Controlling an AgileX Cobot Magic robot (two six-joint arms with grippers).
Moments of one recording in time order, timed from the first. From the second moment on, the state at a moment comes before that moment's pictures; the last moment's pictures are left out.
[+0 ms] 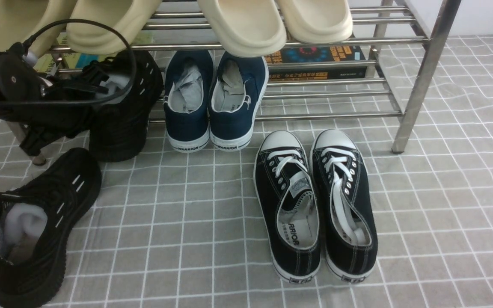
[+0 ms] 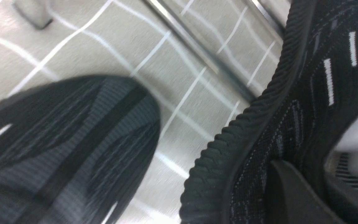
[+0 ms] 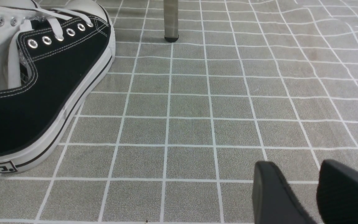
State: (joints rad) right arm 0.04 -0.01 0.01 -0.01 0.39 0.03; left arm -0.05 1.67 -1.16 -0.11 0.37 -0.69
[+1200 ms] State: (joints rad) right arm 0.04 -0.01 0.01 -0.01 0.39 0.03; left arm -0.22 1.28 -0.75 0.04 0.55 -0.87
